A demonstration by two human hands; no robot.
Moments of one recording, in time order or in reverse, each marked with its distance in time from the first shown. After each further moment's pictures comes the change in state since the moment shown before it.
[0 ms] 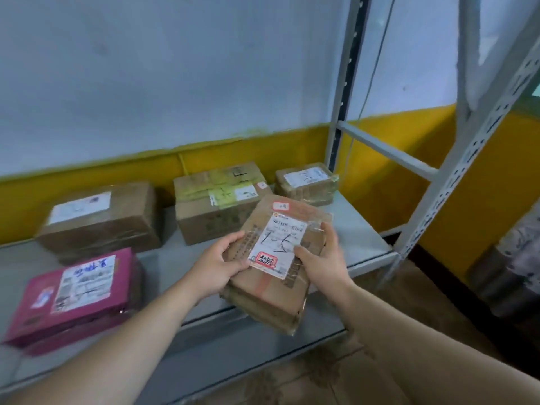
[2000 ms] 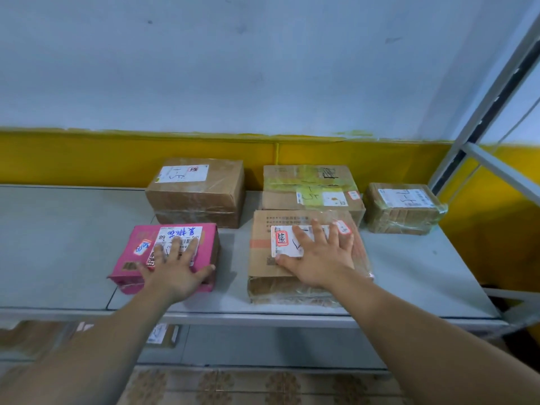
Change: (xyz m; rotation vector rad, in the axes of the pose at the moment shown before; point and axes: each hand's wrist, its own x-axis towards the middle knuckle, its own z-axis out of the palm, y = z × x) left_hand -0.048 -0.129 -0.152 0.920 0.249 -0.625; right_hand 0.019 -0.068 0.143 -1.314 -0.452 -0.446
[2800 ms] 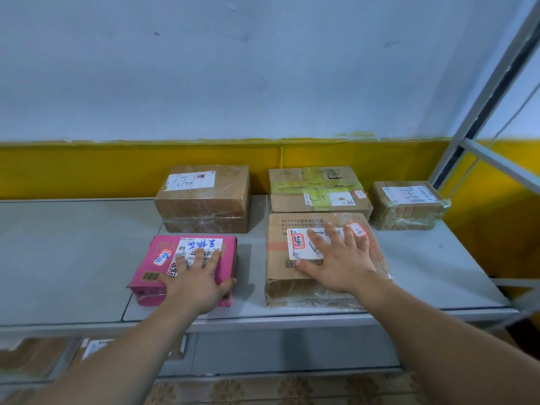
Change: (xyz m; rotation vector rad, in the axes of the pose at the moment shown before) left_hand -0.007 0.005 0.001 0.107 -0.008 0.098; right_hand -0.011 0.003 0.005 -0.039 0.040 0.005
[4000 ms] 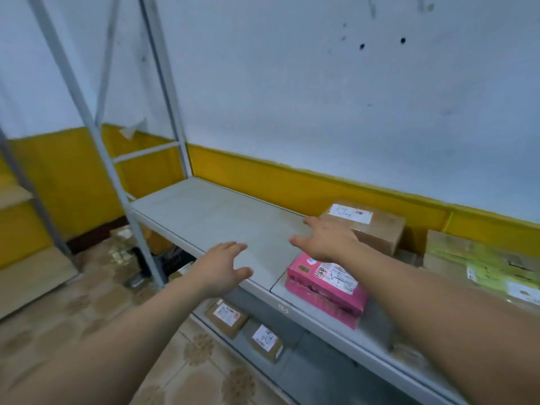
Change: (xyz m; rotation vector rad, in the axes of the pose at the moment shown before) left_hand -0.205 -0.163 -0.061 -0.381 0.311 -0.285; right_hand -0.037 -0.265 -0.099 -0.014 0.168 -0.704
